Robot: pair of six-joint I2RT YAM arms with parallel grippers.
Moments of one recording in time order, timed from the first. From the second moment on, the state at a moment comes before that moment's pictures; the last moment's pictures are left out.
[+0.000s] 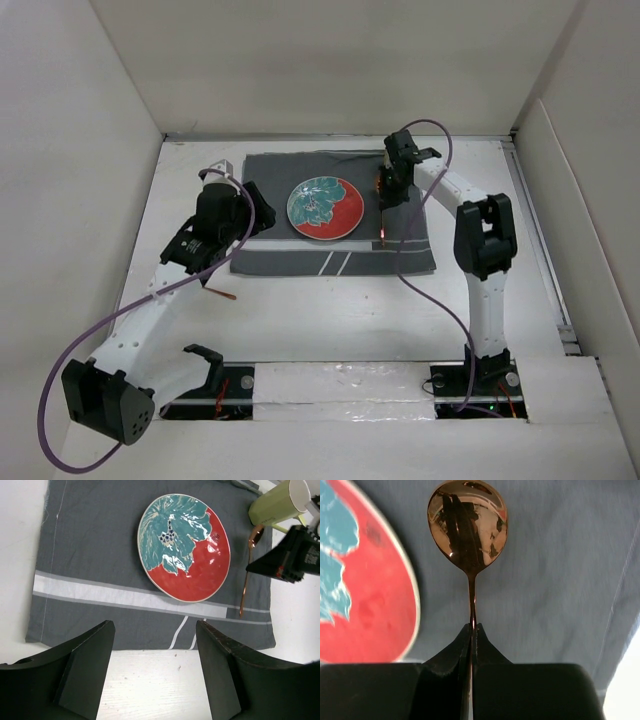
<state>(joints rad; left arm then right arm) -0.38 1.05 0.96 -0.45 -0.13 -0.64 0.32 2.15 1.80 -0.75 -0.06 0.37</state>
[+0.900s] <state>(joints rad) -0.27 0.98 0.88 -0.56 -0.19 -0.75 0.41 1.82 1.61 -0.68 0.00 0.43</state>
